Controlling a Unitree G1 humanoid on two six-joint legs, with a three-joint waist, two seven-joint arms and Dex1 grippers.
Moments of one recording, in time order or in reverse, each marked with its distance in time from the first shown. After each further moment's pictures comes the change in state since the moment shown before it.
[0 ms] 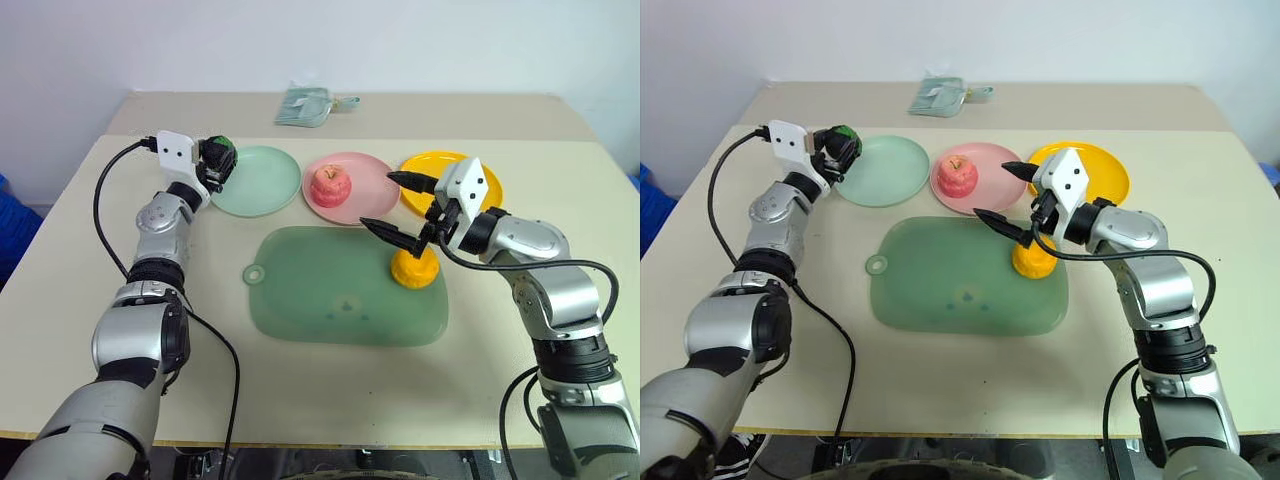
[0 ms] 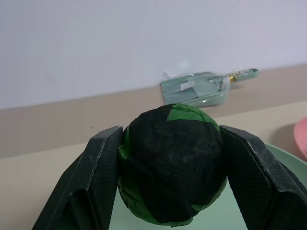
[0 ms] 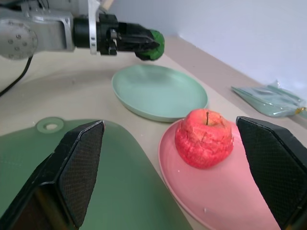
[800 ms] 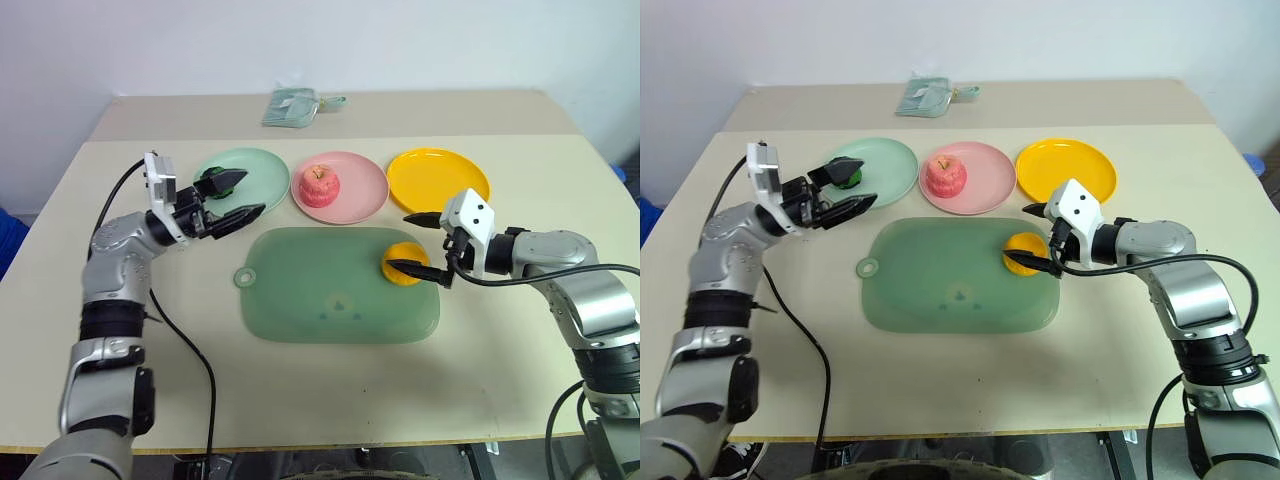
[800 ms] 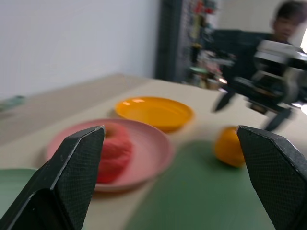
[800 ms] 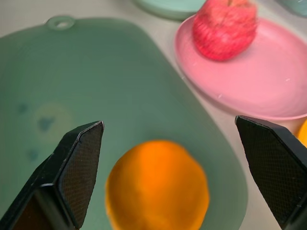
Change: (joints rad) left arm 0.441 0.215 -0.042 -0.882 -0.422 0.631 -0.895; right arm 0.100 -0.251 0.024 -0.005 -0.021 0.127 0.173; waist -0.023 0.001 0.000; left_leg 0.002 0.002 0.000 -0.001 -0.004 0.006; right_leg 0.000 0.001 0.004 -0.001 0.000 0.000
